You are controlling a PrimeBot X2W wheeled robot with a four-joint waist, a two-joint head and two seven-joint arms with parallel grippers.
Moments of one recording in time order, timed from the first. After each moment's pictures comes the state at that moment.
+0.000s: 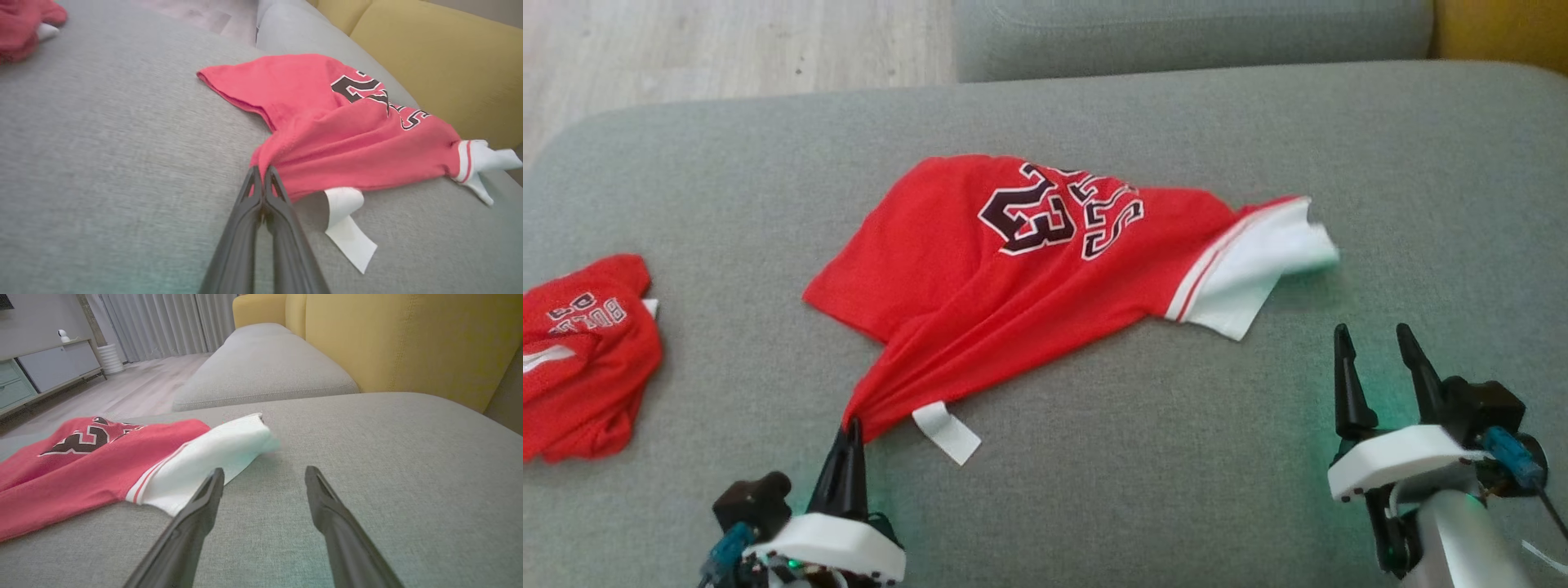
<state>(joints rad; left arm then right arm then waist) -0.14 0.07 -0.26 0.61 -0.55 -0.13 -0.26 -0.17 -0.05 -0.06 0.52 0.09 0.13 -0.26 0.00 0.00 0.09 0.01</state>
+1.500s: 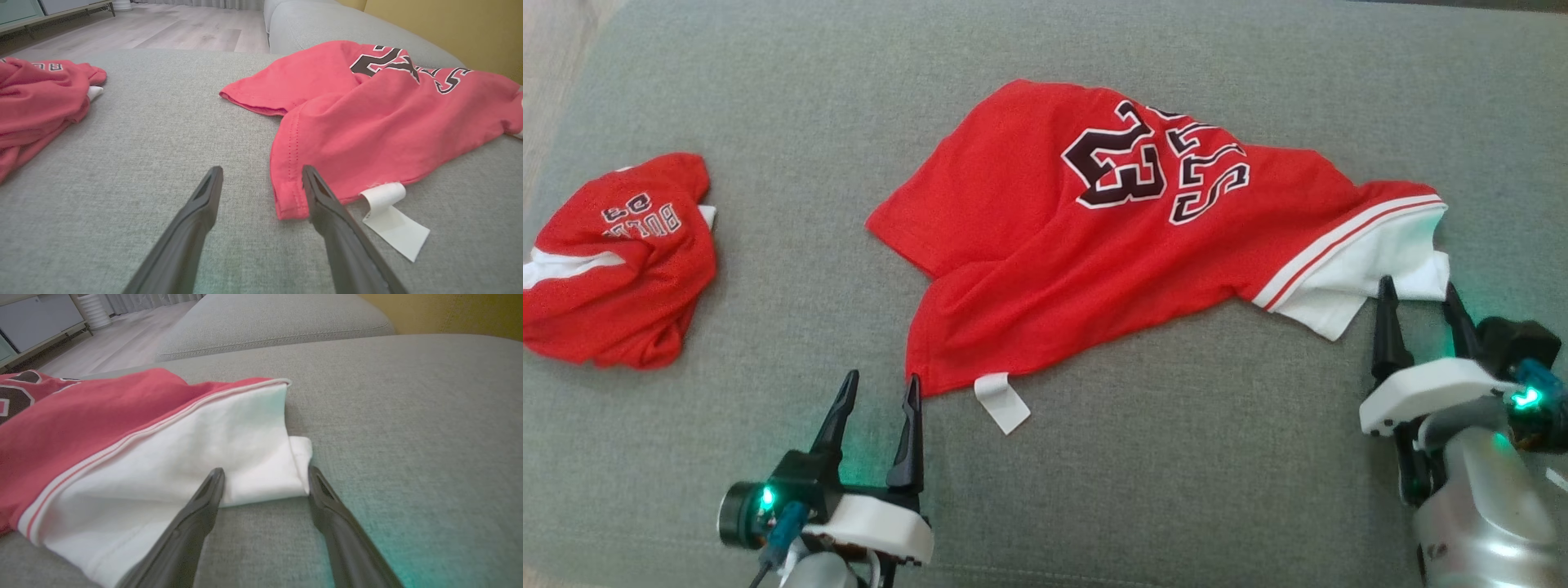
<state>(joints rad) -0.12 0.05 -0.25 0.43 -0.20 -0.03 -0.26 -0.39 -0.07 -0.22 0.77 0.03 0.13 -0.26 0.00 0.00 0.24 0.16</state>
